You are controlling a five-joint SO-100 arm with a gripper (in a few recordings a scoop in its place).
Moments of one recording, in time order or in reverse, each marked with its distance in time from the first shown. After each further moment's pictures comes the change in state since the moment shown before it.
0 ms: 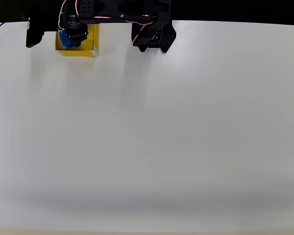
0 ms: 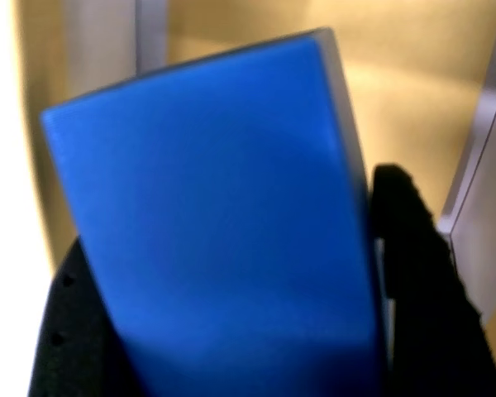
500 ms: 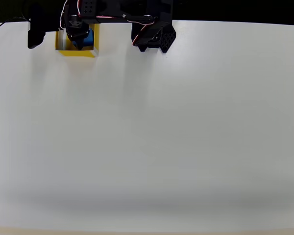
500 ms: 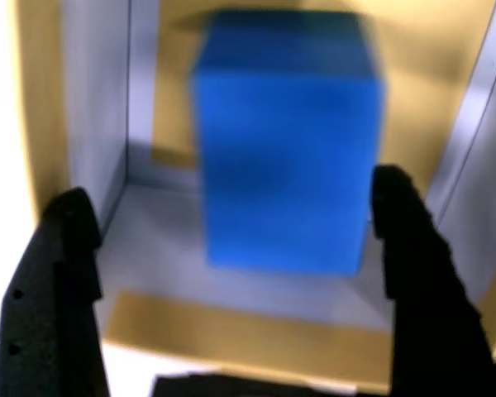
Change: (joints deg) arm 0.3 3.6 0.0 3.0 -4.7
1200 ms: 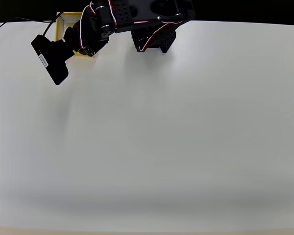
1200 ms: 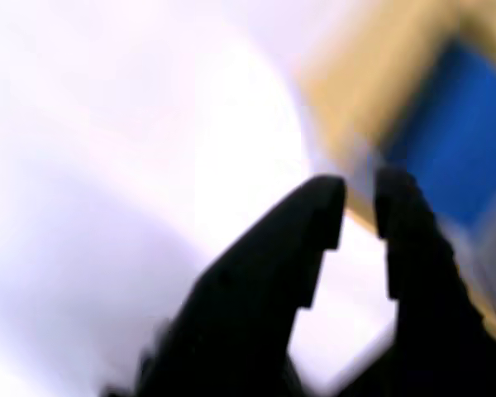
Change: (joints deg) arm -28.7 27.1 -0.4 11.6 -1.9
